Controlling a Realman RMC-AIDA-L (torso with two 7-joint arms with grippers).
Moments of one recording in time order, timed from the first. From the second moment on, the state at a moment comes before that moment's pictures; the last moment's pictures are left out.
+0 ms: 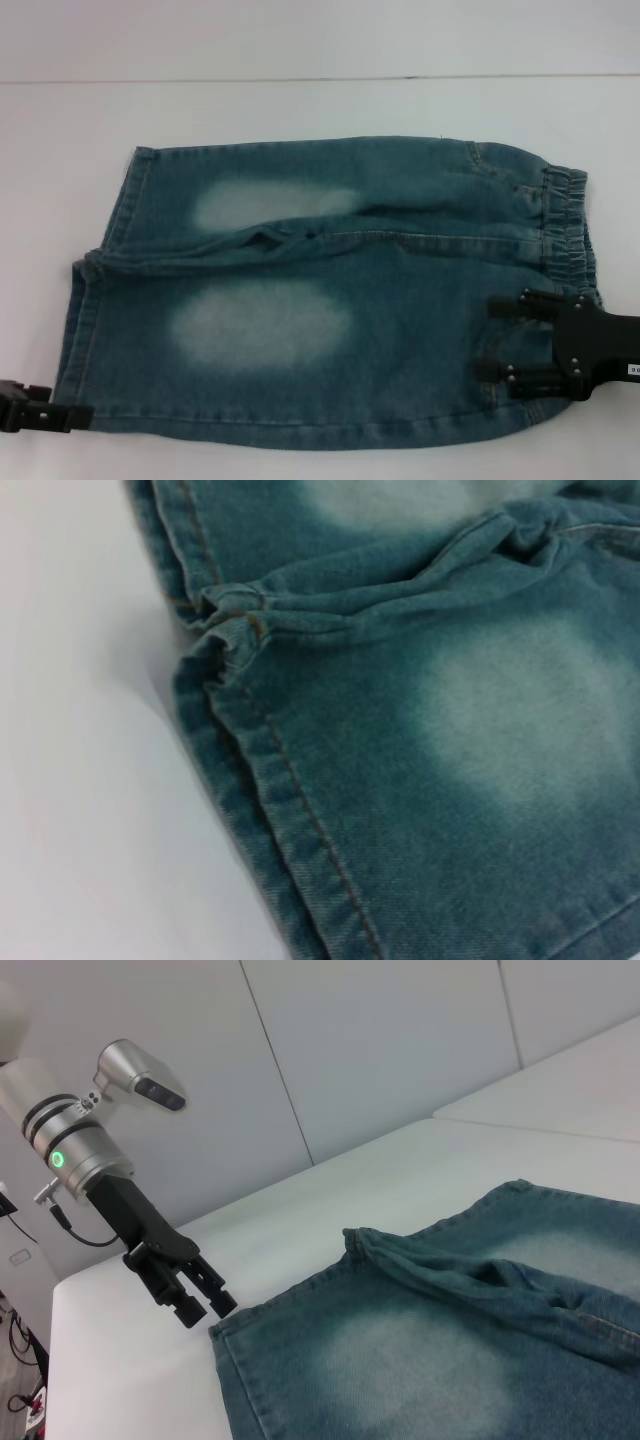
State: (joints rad) left arm -0.40 -2.13 0.47 1.13 2.68 1.79 -1.98; right arm 0.32 2.03 -0.86 -0.66 -1.88 -1.65 1.32
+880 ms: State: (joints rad) left arm -0.42 -2.14 0.51 1.15 2.70 1.80 -1.99; right arm 0.32 2.03 -0.86 -0.65 -1.88 -1.64 1.32
